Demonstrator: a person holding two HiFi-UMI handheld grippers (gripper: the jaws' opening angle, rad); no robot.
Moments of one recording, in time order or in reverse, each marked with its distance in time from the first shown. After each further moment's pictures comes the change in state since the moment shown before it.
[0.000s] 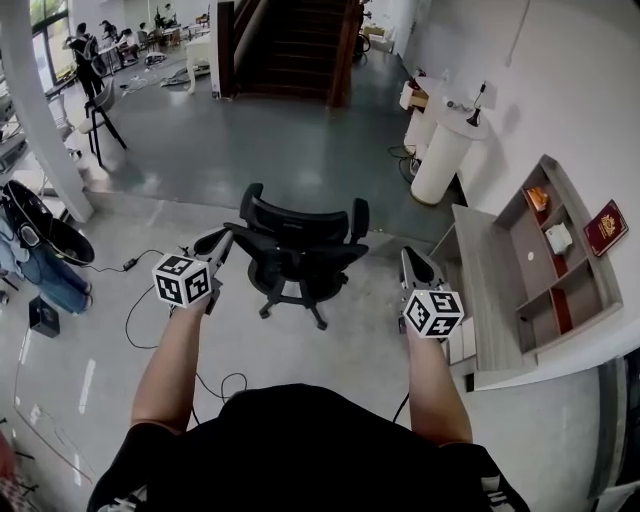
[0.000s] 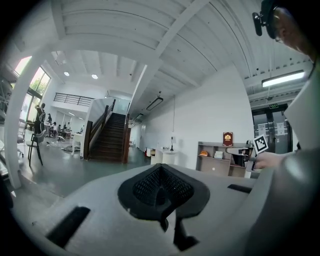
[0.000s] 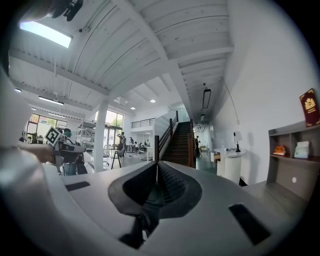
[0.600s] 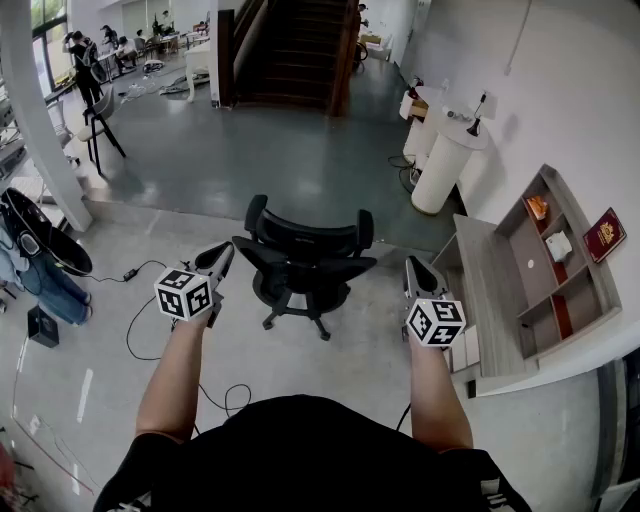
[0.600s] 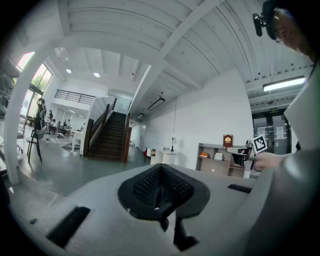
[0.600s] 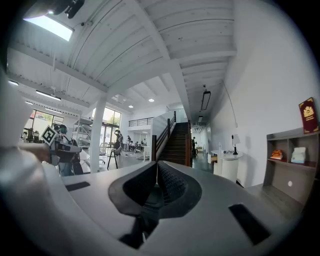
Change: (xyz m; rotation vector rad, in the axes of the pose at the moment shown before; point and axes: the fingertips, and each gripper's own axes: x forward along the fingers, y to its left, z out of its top) left arm -0.017 0.036 -0.005 -0.036 -0.008 -0.003; right arm 0.017 0.023 0.011 -0.036 0.009 -0.035
